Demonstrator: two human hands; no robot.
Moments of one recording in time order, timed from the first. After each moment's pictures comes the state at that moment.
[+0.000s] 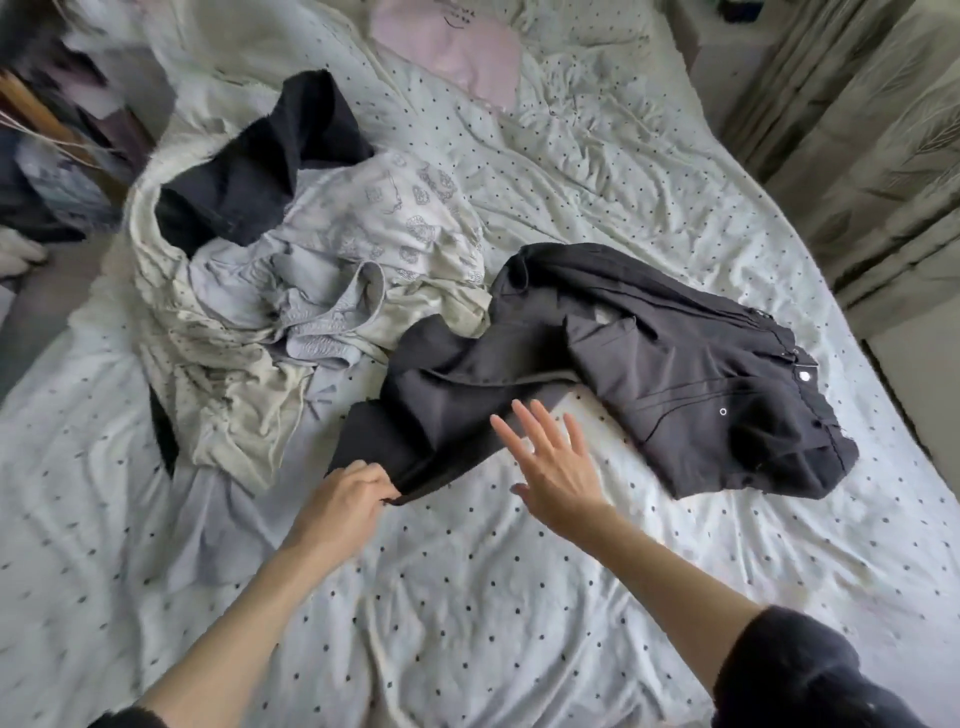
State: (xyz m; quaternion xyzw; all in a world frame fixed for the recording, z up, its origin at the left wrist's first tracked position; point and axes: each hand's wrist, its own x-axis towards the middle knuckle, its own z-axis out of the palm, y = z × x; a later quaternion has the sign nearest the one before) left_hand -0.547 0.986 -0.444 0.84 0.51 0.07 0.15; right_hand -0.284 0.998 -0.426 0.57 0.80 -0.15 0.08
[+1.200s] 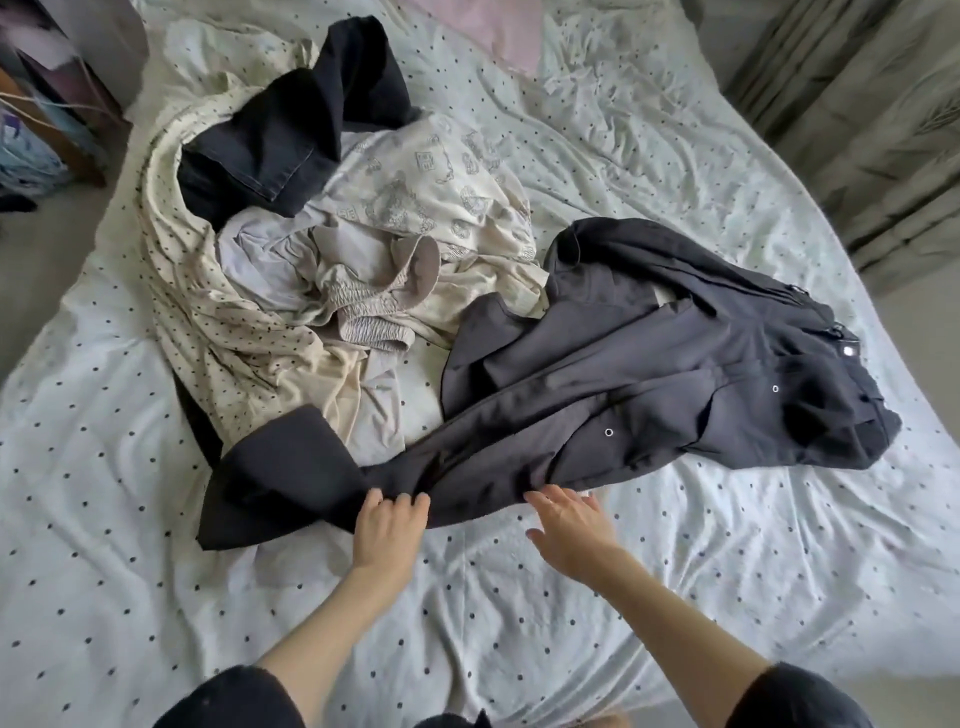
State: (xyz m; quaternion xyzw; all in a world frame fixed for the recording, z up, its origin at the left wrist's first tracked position) left_hand -0.600 0.967 -0.498 0.82 0.53 -0.18 0.12; right_hand -0.383 0.957 -0.473 0.62 0.70 -0.27 0.21
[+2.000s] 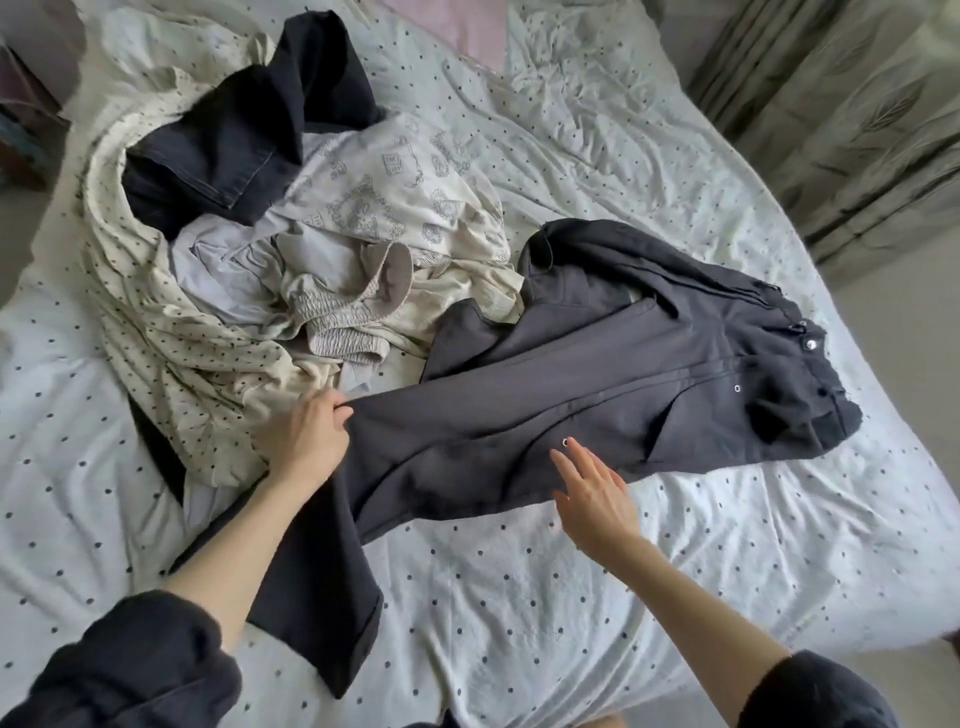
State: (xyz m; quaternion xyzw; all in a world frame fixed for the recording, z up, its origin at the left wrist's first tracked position) left_hand -0.644 1.085 -0.484 0.66 0.72 0.07 0.21; right_hand -0.345 0.968 -0.475 0.72 0.65 -0.20 0.09
